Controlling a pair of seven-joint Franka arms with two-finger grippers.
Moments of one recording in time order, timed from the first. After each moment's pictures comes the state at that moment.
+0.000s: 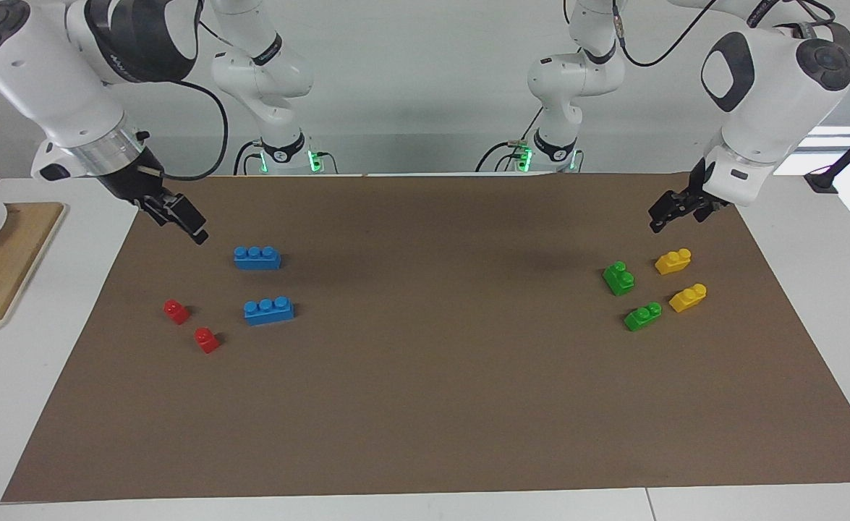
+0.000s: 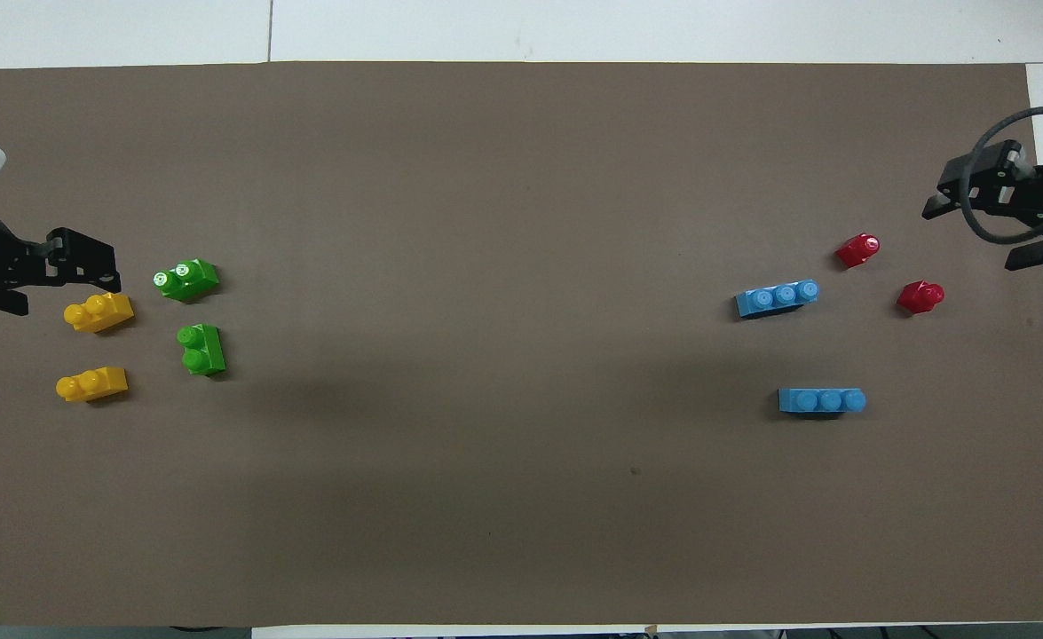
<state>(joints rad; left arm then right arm) 0.05 0.04 -0.06 -1.69 0.00 1.64 -0.17 -0.09 0.07 0.03 -1.55 0.09 1.63 0.37</state>
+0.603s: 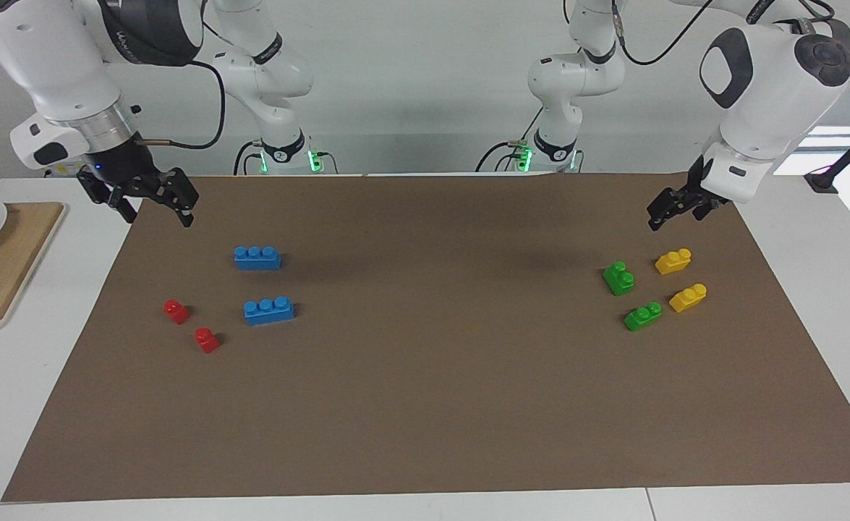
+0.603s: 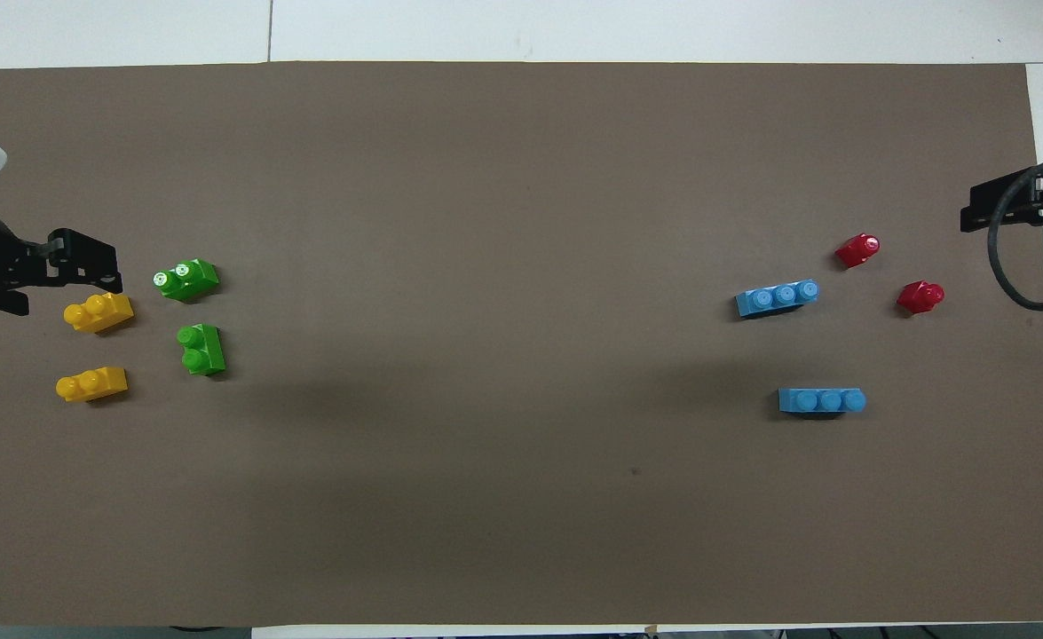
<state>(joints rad) 0.04 0.03 -0.06 -1.69 0.00 1.63 -0.17 -0.09 0.06 0.04 -1.53 -0.01 1.63 0.06</state>
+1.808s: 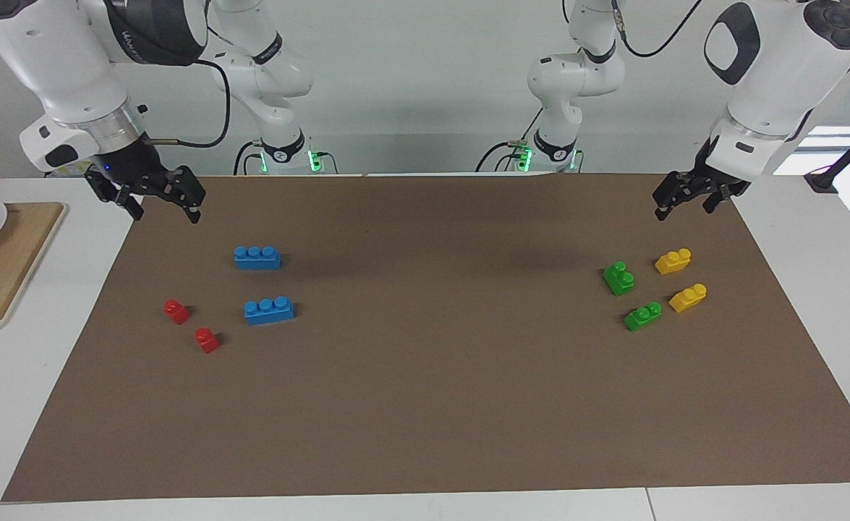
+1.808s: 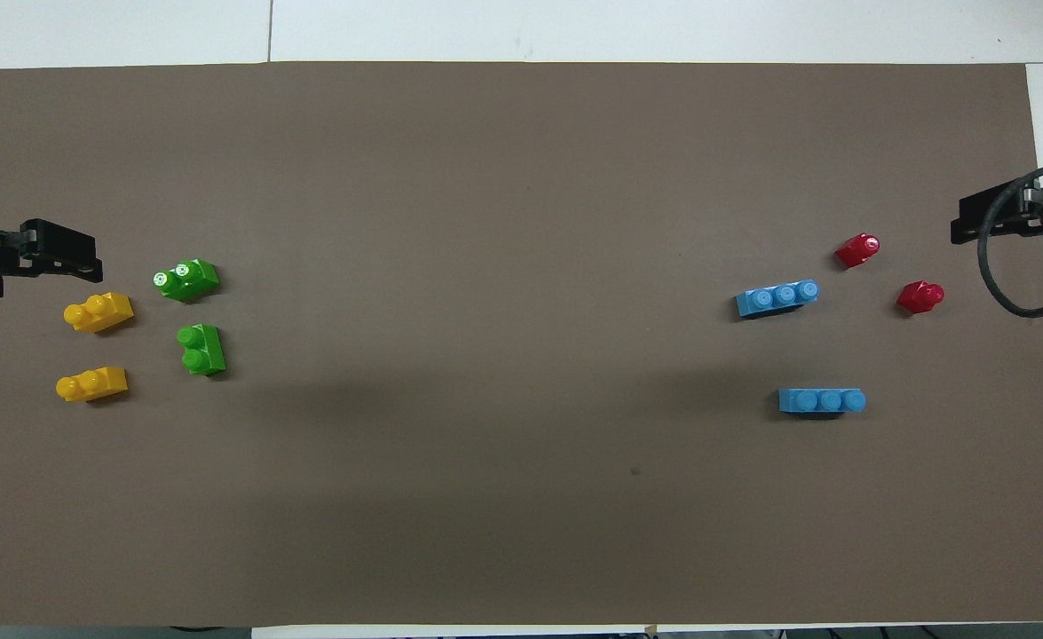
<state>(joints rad) 0.03 0.01 -0.05 -1.64 0.01 1.62 -0.10 -0.09 0.06 0.04 -1.53 -0.01 1.60 0.06</state>
